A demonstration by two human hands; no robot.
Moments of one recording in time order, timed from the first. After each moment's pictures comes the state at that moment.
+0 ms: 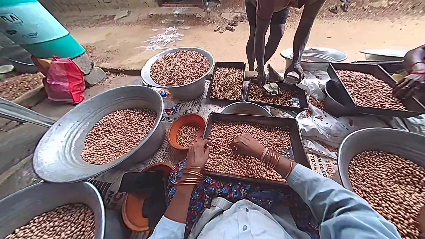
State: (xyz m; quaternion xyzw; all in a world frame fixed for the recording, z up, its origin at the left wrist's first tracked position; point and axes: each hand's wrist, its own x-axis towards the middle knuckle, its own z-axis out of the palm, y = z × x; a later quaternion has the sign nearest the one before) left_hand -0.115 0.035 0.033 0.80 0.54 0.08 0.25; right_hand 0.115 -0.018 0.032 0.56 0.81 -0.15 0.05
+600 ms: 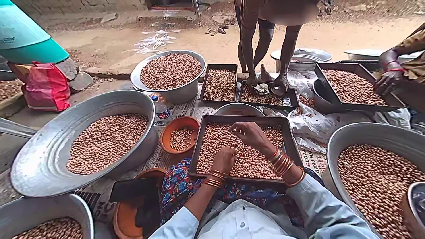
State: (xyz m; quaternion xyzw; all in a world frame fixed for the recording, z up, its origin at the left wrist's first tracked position) left_hand -0.028 -0.011 0.005 0.89 0.36 0.00 0.28; right_hand 0.141 -0.043 0.082 0.64 0.69 -0.14 -0.30
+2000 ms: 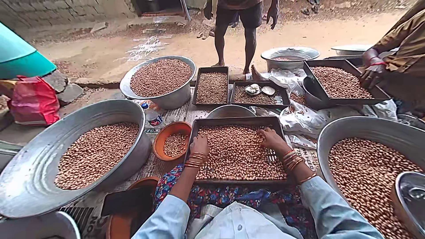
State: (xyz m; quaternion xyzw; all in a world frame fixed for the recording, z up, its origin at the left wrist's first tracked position) left_hand -0.025 0.068 0.023 0.83 0.53 -0.12 0.15; right_hand 0.262 -0.087 0.010 0.83 0.50 -0.24 -0.06
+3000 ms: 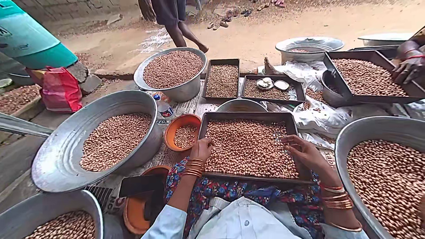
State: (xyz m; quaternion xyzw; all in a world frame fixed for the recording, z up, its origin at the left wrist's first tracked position) left_hand -0.082 0.057 0.014 0.84 0.48 -0.01 0.24; right_hand 0.240 -0.186 0.034 0.70 0.47 -0.30 -0.44
